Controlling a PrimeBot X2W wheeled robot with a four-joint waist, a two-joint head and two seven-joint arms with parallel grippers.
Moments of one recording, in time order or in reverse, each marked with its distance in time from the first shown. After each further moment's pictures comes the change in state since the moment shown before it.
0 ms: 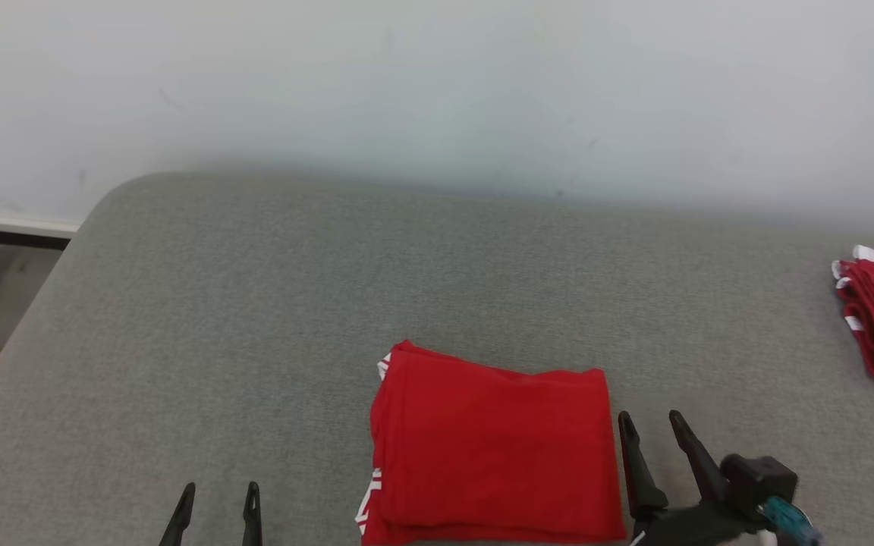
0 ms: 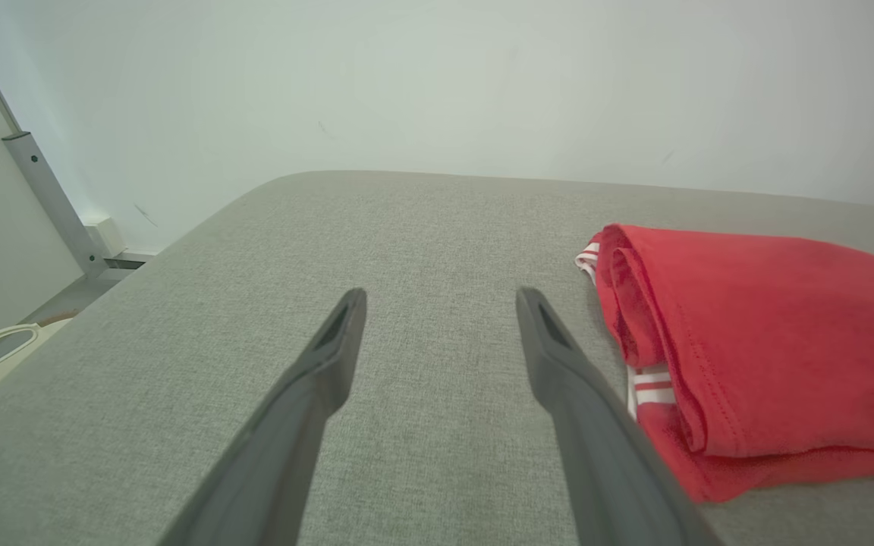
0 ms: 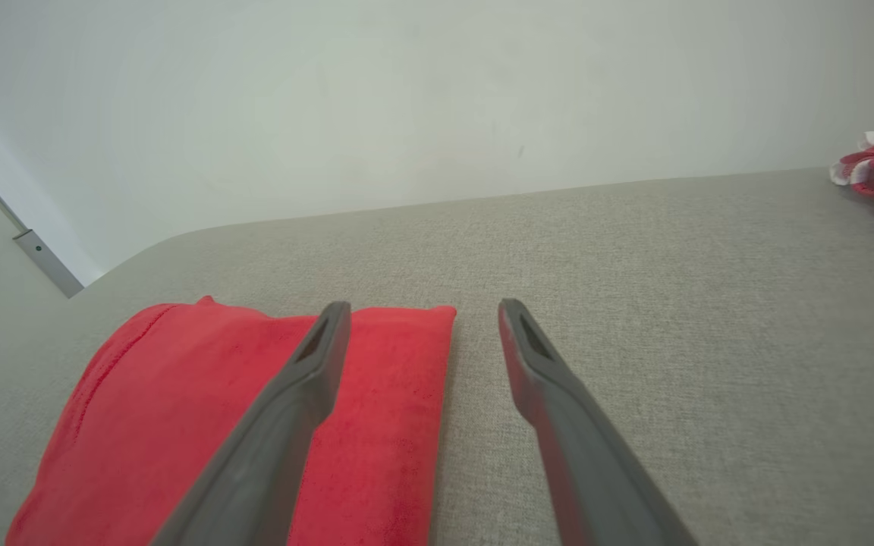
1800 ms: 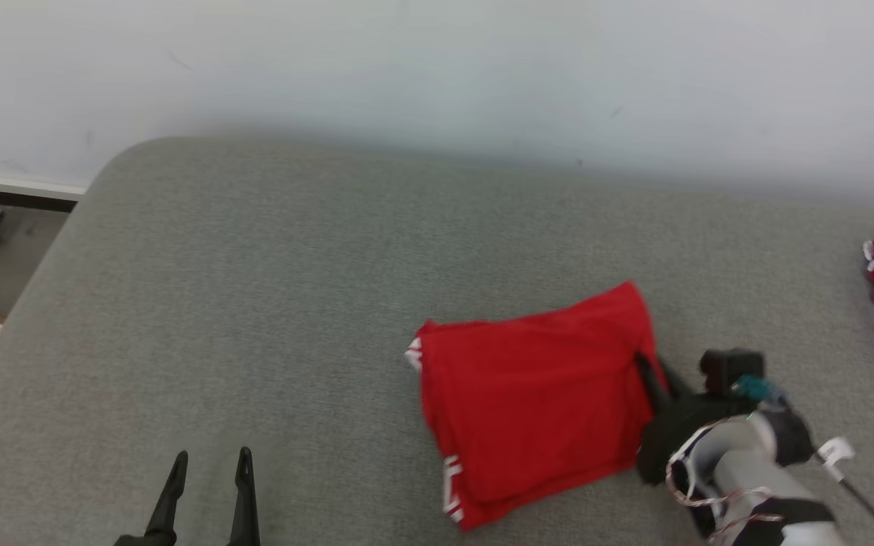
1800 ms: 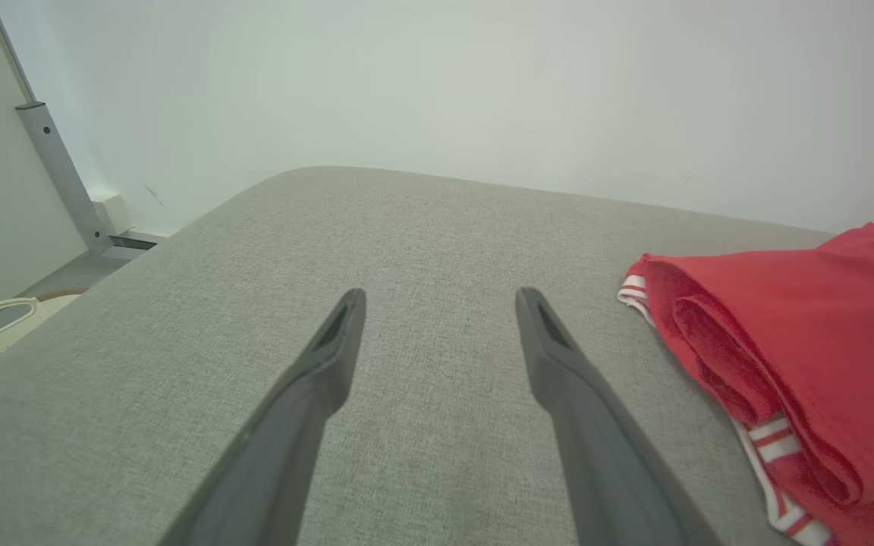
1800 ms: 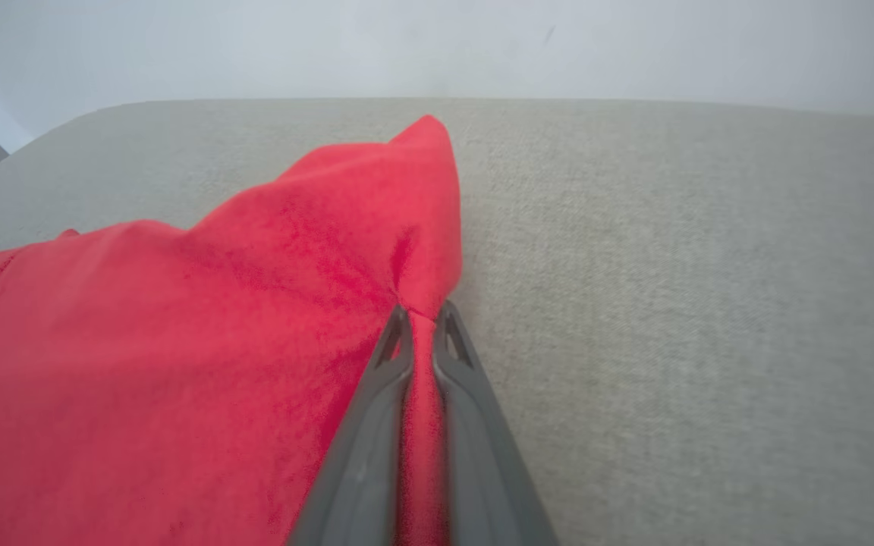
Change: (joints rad) left arm -0.052 0.001 -0.013 0.006 -0.078 0.013 0.000; right arm -0.473 -0.067 0.284 0.690 0.202 0.000 0.000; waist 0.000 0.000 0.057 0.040
